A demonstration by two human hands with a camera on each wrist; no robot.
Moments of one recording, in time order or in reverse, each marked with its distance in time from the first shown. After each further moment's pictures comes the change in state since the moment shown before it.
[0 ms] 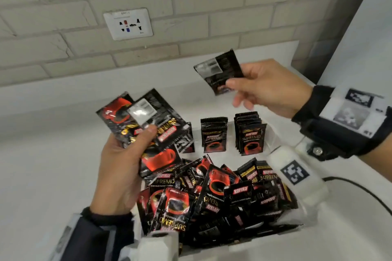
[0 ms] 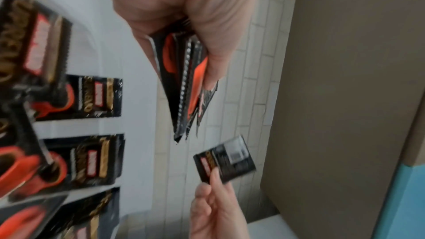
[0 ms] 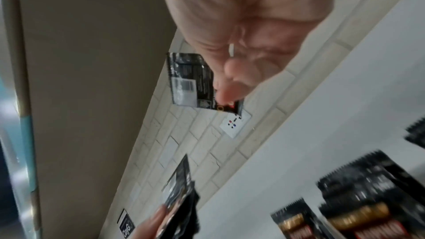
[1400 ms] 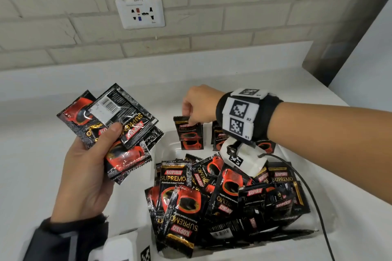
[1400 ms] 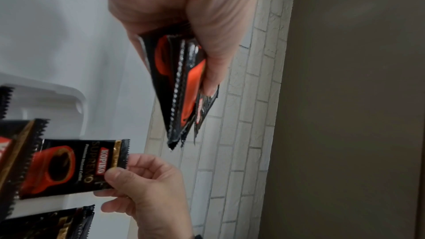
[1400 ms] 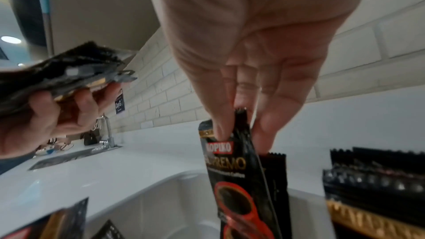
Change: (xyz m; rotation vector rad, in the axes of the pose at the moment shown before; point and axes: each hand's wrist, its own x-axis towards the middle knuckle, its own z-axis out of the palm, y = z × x) left_hand 0.009 0.010 -0.051 -0.111 0.128 -0.002; right_hand 0.071 0.018 0.099 -0.977 -0.367 -0.042
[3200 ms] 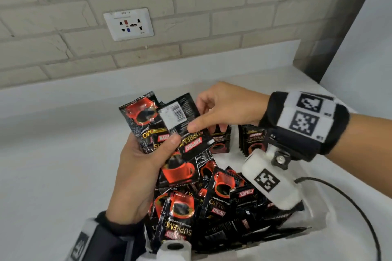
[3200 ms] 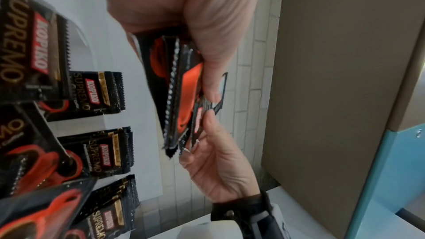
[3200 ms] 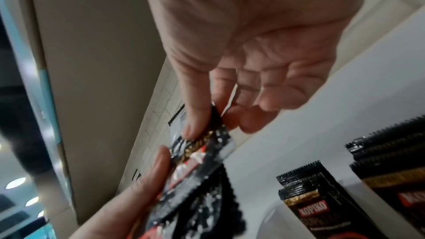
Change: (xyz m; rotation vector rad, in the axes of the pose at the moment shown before) left_hand -0.018 -0.024 0.052 0.210 -0.257 0.016; right_hand -0.070 0.021 -0.029 0.502 -0.017 -0.056
